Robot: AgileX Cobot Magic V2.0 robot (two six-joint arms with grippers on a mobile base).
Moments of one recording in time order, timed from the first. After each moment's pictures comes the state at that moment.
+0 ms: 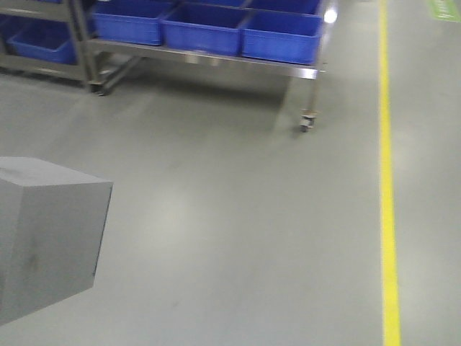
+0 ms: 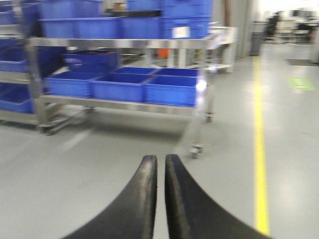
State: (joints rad) left arm -0.51 0.35 -0.53 -0.03 0.30 -0.20; right arm 0.01 -0.02 0.03 -0.03 0.09 0.05
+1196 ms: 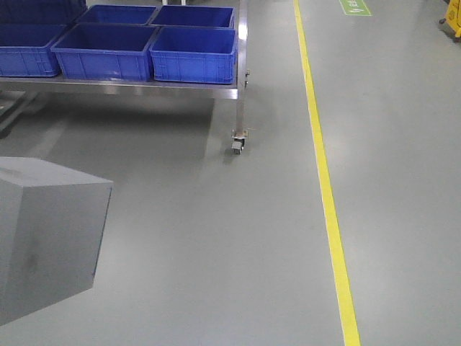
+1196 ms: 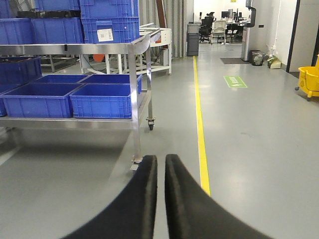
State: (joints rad) left arm -0.51 0.35 -0.53 -0.03 0.30 -0.20; right arm 0.01 -0.02 0.03 -0.03 0.09 0.05
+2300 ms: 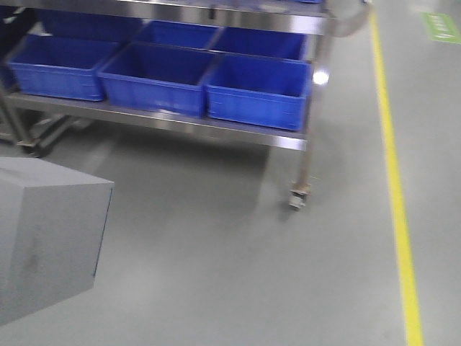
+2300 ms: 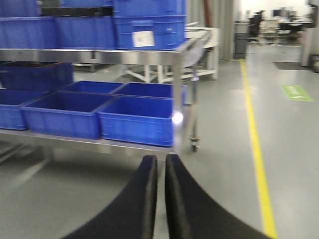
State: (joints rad) left arm -0.51 0.35 -0.53 -0.03 0.30 -0.20; right arm 0.01 -0.02 0.03 -0.03 0.09 0.05
